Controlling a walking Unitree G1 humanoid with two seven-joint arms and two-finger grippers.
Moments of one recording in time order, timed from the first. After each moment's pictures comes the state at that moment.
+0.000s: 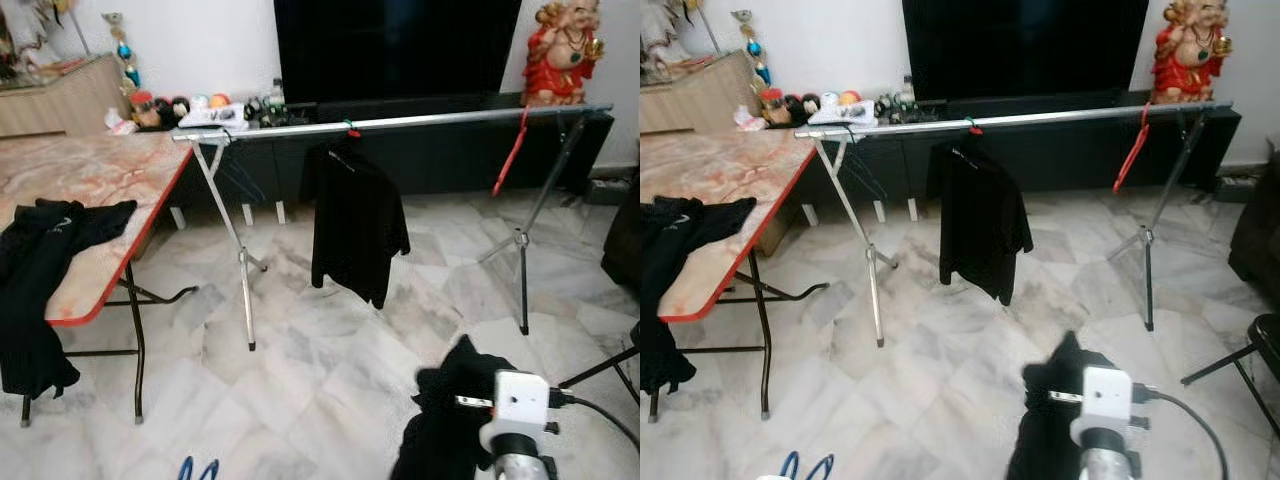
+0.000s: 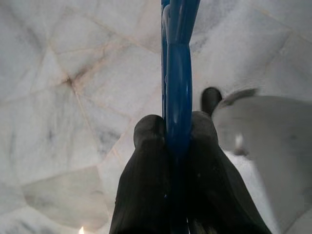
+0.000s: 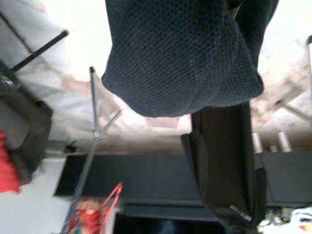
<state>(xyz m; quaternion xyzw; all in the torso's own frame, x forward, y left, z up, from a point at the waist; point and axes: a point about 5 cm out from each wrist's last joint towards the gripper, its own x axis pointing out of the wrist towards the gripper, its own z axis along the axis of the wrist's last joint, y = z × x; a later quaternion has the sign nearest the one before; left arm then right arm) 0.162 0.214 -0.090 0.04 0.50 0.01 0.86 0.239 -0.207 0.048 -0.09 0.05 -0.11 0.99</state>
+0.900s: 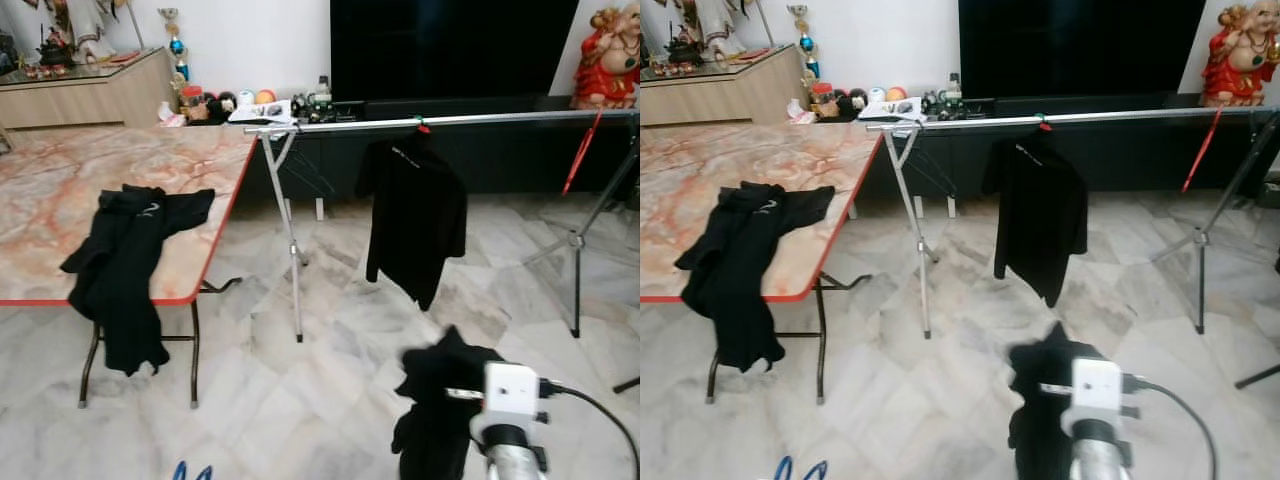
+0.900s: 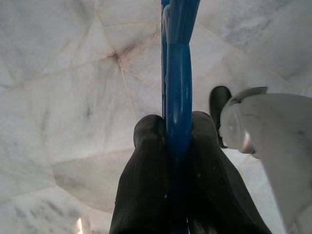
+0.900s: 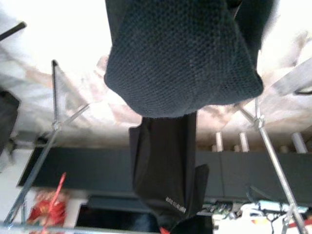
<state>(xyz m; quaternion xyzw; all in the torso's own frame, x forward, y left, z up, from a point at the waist) 0.156 0.216 -0.092 0.04 0.51 0.02 0.86 0.246 -0.202 0.052 -0.09 0.04 -0.10 0.99</state>
